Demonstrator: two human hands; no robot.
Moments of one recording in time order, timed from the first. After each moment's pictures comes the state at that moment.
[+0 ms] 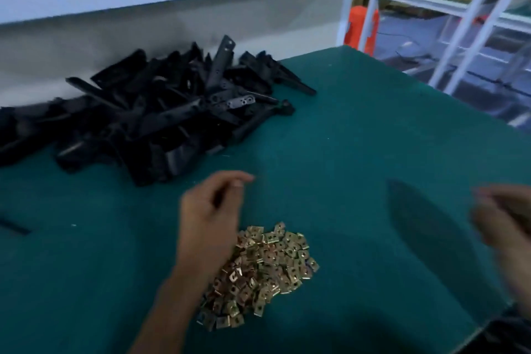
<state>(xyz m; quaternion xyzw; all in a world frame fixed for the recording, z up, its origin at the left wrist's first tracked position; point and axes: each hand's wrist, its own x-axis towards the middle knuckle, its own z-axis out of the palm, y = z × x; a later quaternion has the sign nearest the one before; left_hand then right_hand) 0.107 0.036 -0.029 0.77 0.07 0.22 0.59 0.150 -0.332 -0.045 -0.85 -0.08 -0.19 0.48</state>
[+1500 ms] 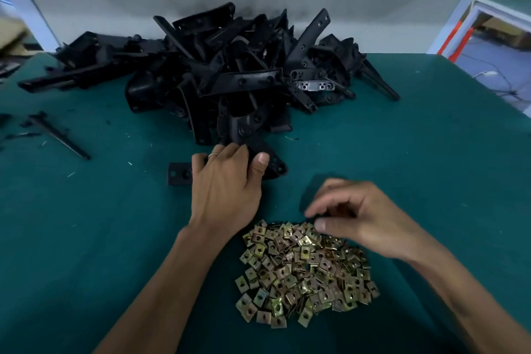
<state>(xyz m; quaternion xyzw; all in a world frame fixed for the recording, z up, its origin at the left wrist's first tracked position) 0.121 0.111 -0.068 0.93 0.17 0.25 0.19 0.209 -0.115 -0.041 -0.79 -0.39 0.27 0.39</state>
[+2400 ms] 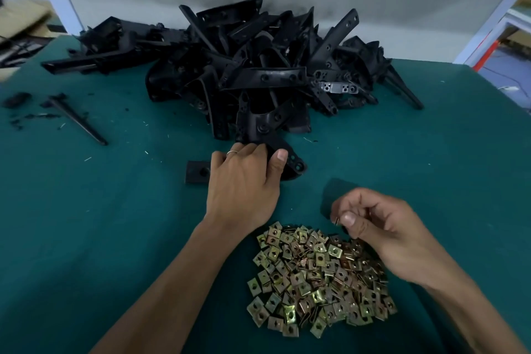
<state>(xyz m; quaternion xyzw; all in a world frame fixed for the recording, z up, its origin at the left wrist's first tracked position) 0.125 0.113 -0.072 0.93 0.19 0.22 0.21 0.202 -0.118 -0.055 -0.76 -0.40 0.22 0.48</state>
